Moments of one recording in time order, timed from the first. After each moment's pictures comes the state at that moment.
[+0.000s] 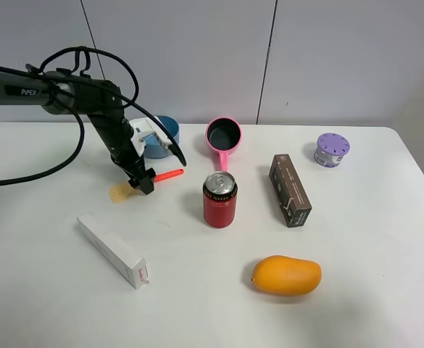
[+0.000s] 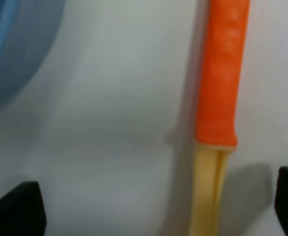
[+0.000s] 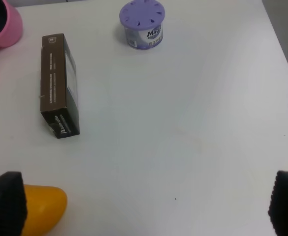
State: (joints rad) left arm -0.31 2.25 -1.55 -0.13 0.72 0.76; right arm 0.13 0.00 -0.49 -0.12 1.07 0.18
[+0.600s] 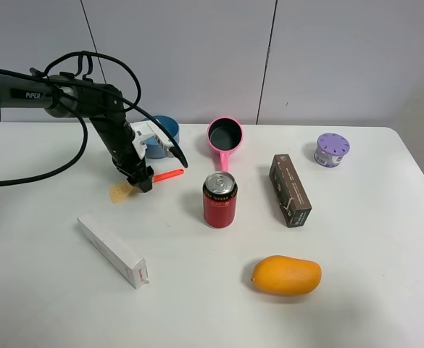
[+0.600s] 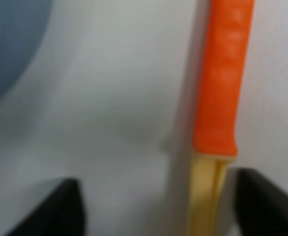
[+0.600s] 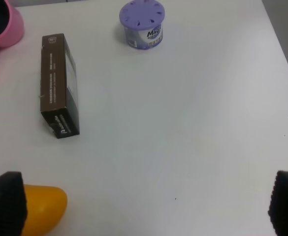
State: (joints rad) left arm -0.31 2.27 -1.55 -0.14 0.74 0.75; right arm 0.13 0.00 -0.49 -0.12 1.07 0.18
